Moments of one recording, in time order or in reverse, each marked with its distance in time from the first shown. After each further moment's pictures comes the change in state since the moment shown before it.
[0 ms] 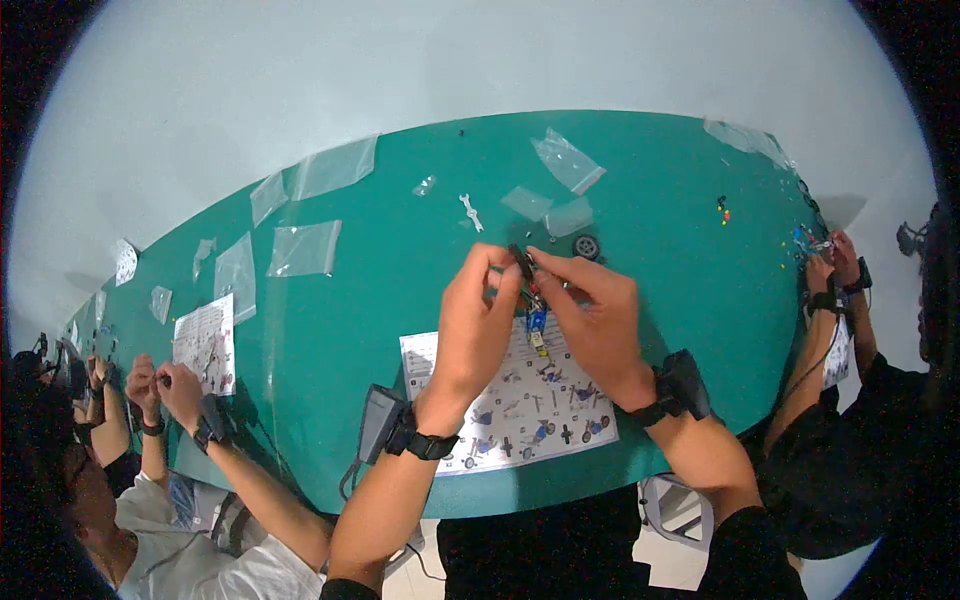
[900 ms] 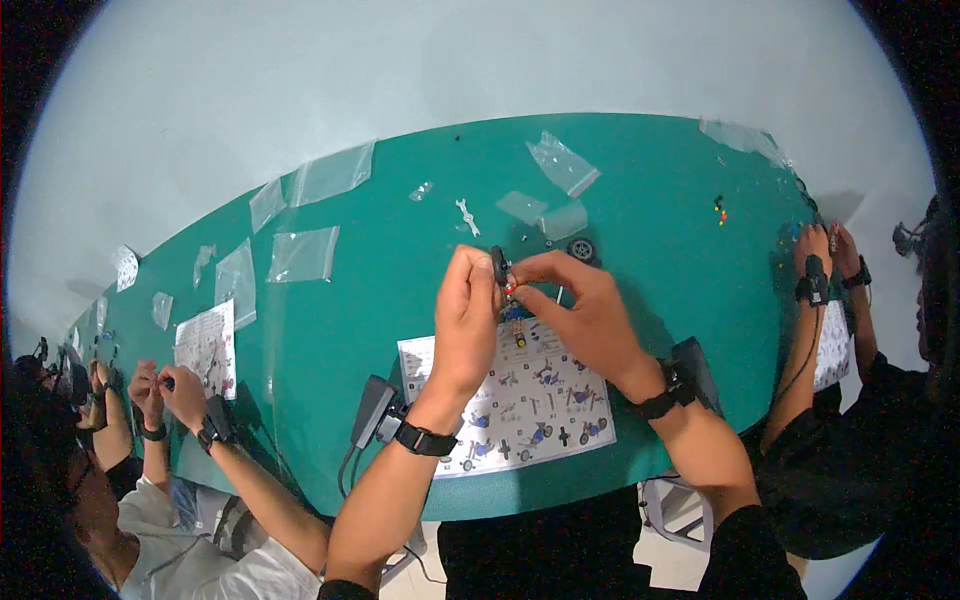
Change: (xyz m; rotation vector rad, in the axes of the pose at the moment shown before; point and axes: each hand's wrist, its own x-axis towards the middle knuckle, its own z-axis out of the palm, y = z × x) left_hand 0.003 -0.005 0.002 -0.323 0.040 -0.193; right_hand 0.008 0.008 -0.004 0.151 -0.222 0.091
